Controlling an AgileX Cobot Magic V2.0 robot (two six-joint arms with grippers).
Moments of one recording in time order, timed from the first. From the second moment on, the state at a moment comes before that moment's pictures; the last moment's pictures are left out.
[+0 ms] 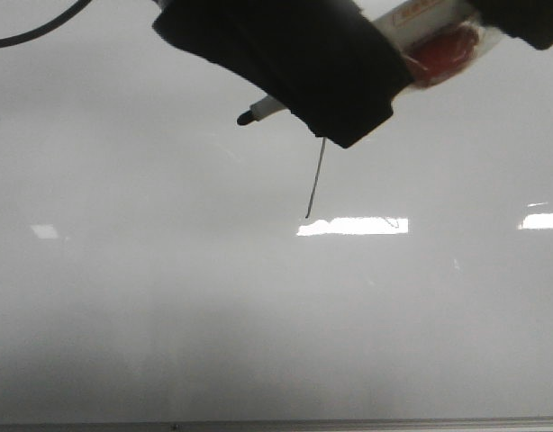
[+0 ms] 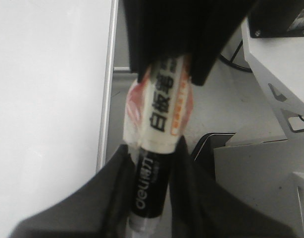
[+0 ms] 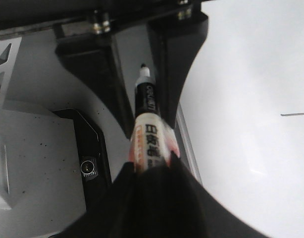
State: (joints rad) left arm -0.85 1.41 -1.17 -0.57 0.85 0.98; right arm 0.58 1.05 -1.05 0.43 1.05 -0.84
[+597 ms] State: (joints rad) left arm -0.83 1.39 -1.18 -0.20 0.89 0.65; right arm 0.50 0.93 -1.05 0.23 1.09 -0.61
